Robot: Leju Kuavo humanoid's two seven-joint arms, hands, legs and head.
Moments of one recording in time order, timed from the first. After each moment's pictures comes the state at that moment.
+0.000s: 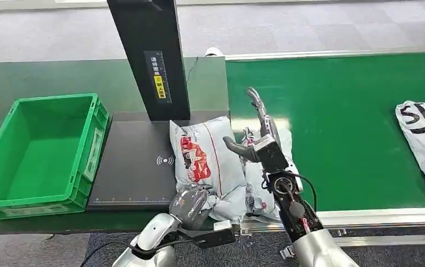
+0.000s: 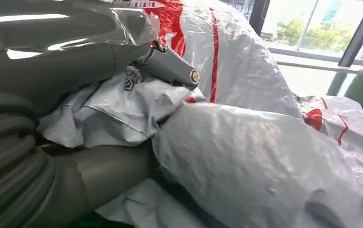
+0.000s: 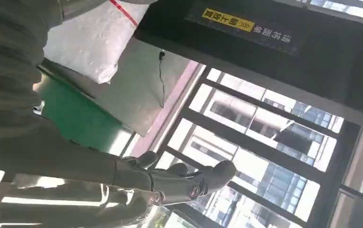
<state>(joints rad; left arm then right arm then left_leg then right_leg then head) -0.31 -0.12 -0.57 -0.85 -1.13 0.20 -0.05 -0.50 0.09 0.32 -0.90 0.23 -0.09 -0.68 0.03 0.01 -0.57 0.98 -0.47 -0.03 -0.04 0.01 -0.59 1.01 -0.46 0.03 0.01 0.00</state>
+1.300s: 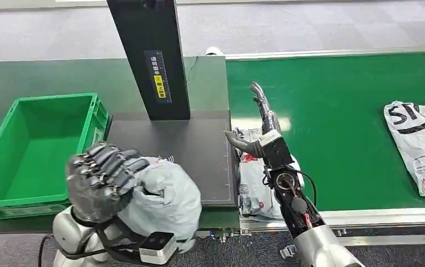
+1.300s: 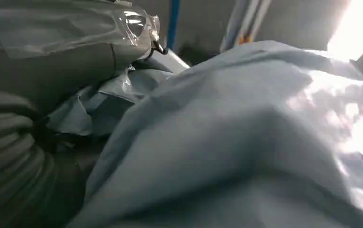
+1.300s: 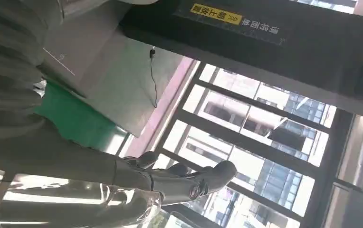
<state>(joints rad) -0.19 -0.11 -0.26 -1.73 -1.26 0.70 -0.67 -0.53 0.08 0.32 -0.87 0.18 -0.09 -0.70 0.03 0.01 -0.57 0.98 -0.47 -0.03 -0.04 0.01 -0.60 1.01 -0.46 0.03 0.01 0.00</state>
